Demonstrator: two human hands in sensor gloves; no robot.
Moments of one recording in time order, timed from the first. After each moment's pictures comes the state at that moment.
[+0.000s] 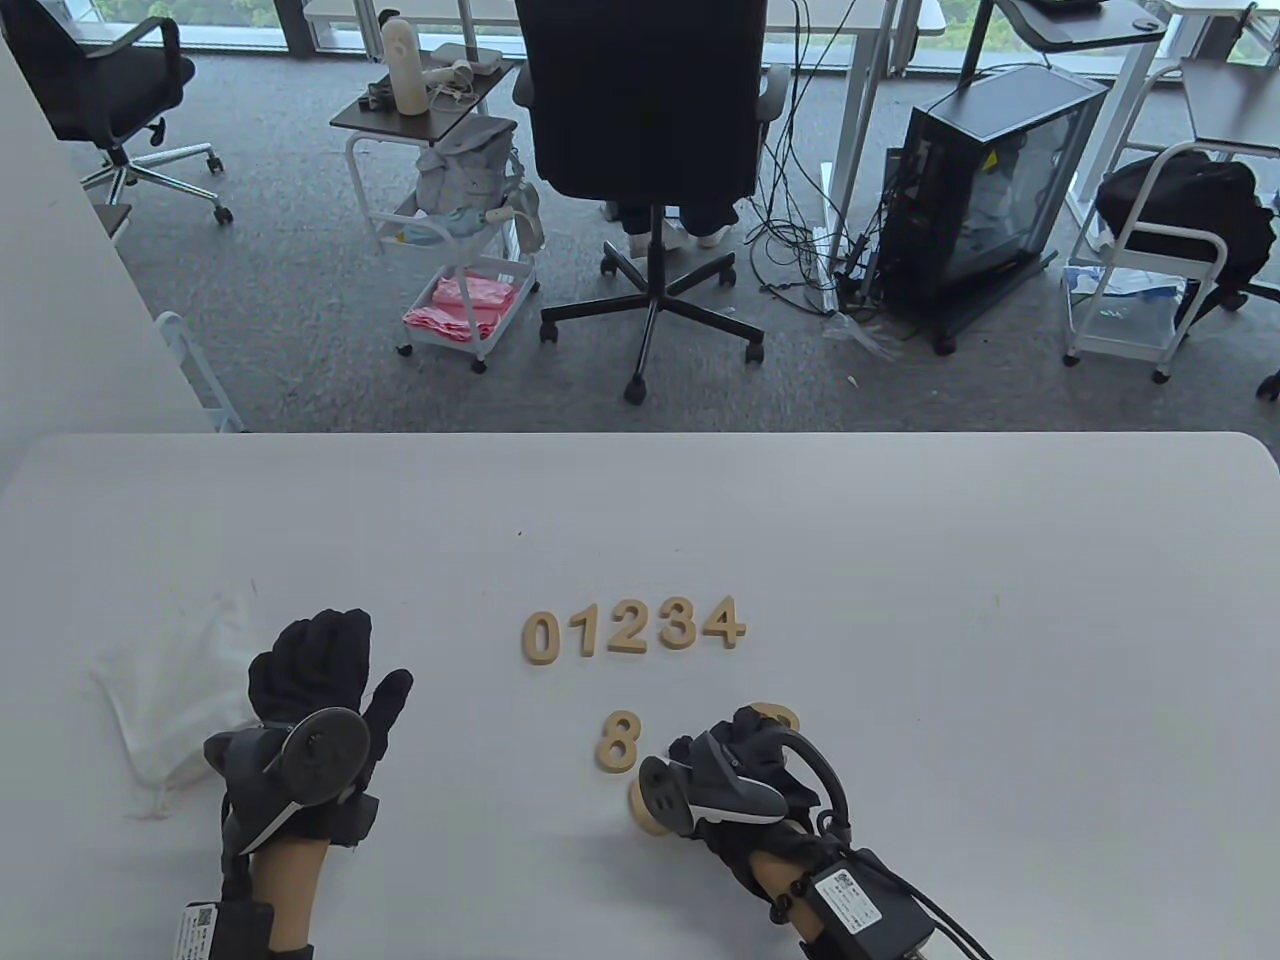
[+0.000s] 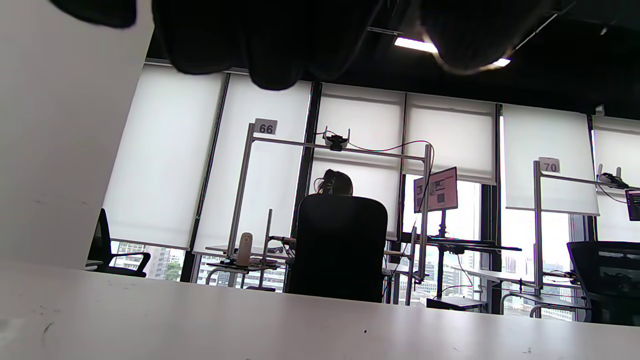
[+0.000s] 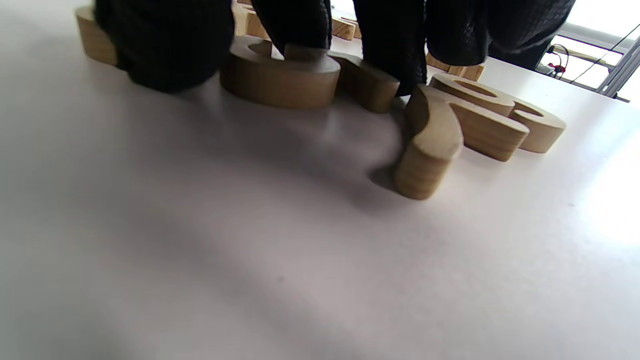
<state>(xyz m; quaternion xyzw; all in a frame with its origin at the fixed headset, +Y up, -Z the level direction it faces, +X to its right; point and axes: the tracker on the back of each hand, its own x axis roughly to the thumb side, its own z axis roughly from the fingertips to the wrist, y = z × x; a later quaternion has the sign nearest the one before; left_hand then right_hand) -0.296 -0.672 -0.320 0.21 -0.06 0.07 0.97 0.040 -0.769 -0.328 -0.23 -0.11 -0.96 0.14</state>
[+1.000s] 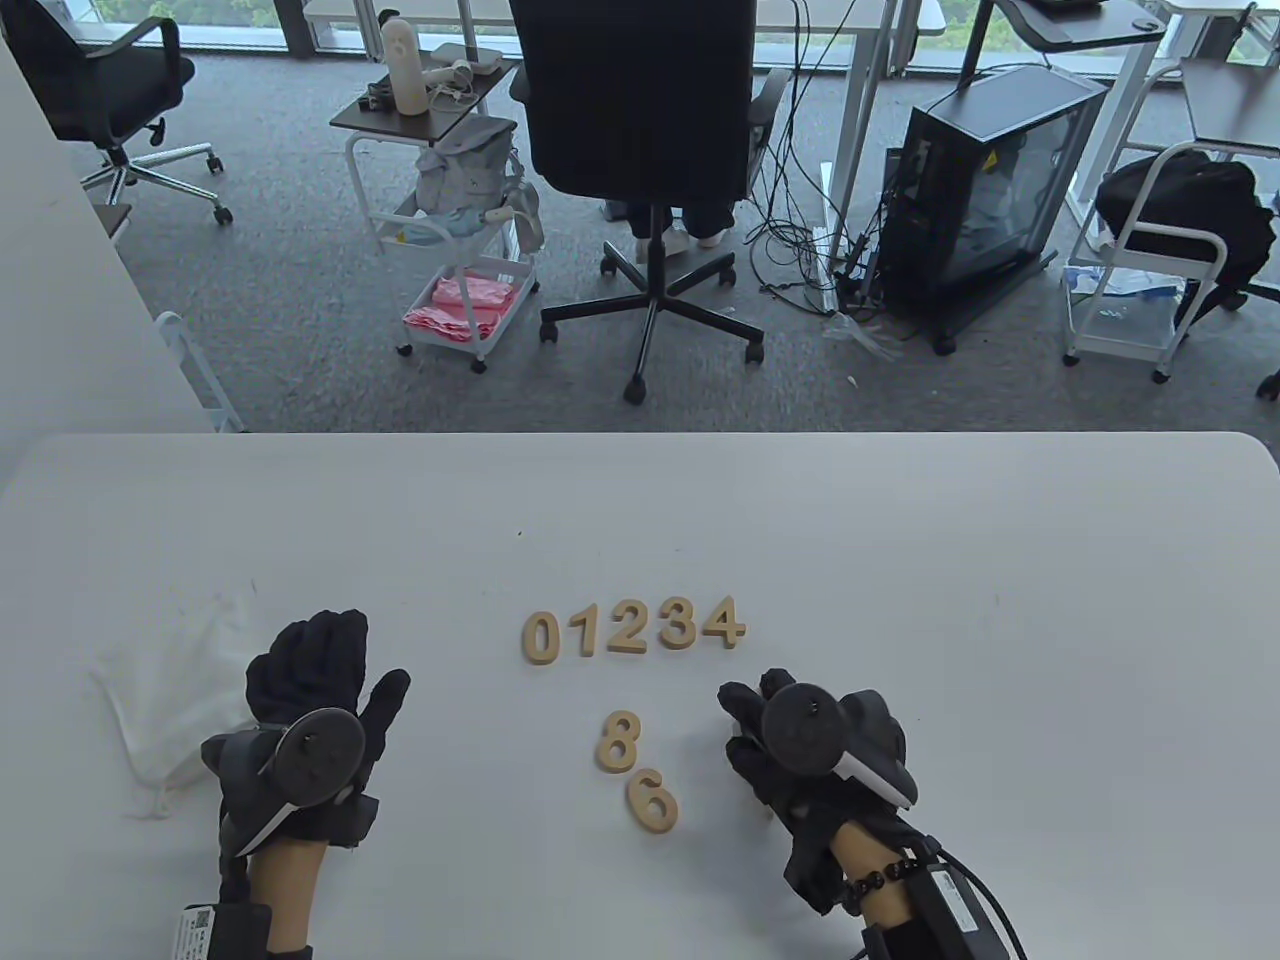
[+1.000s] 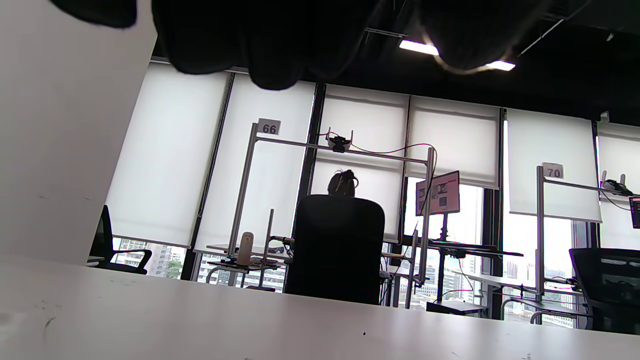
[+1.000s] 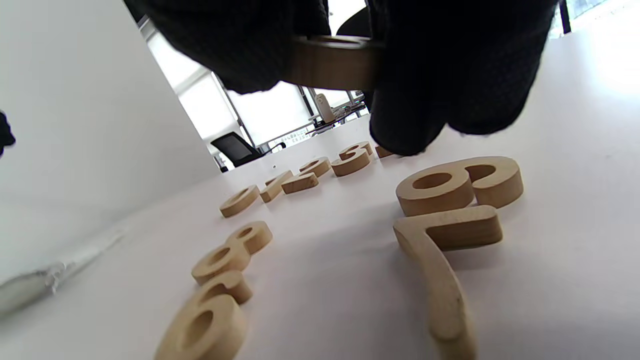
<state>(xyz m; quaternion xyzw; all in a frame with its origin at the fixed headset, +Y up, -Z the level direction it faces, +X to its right) -0.299 -0.672 -0.319 0.21 -0.05 0.08 0.97 0.134 -0.718 -0.342 -0.13 -0.04 -0.96 -0.26</state>
